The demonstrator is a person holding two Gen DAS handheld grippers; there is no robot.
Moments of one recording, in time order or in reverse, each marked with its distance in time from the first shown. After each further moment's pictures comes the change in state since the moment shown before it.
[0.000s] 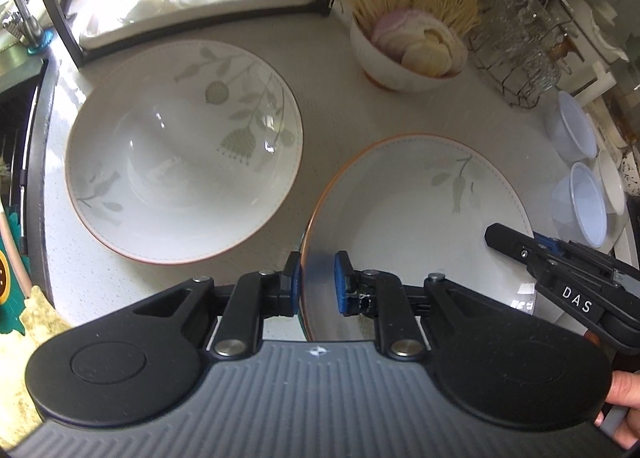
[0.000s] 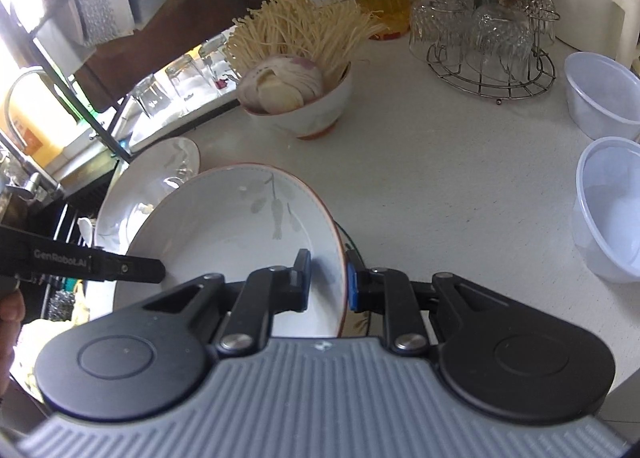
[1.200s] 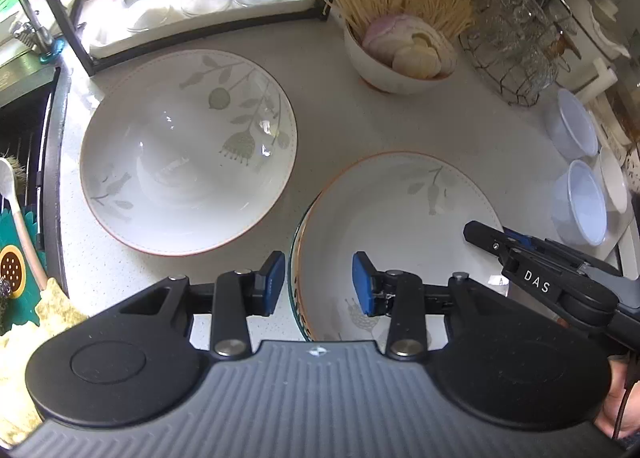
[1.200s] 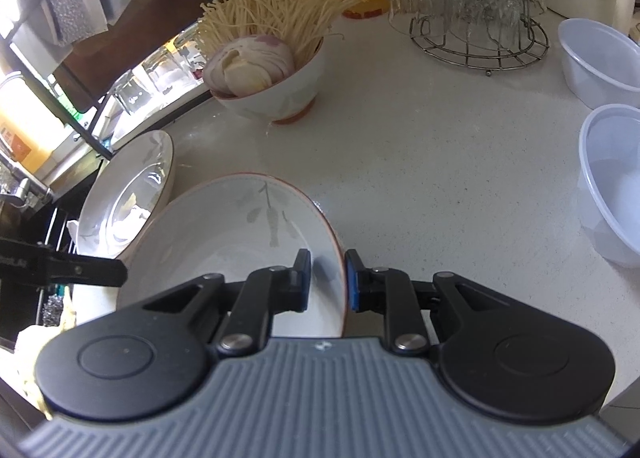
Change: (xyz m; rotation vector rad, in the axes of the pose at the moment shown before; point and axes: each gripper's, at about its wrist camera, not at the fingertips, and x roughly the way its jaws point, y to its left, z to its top) left arm -0.021 -0.010 -0.001 0.003 -0.013 0.035; right arm 0.012 -0.014 0.000 0.057 0.019 -0.011
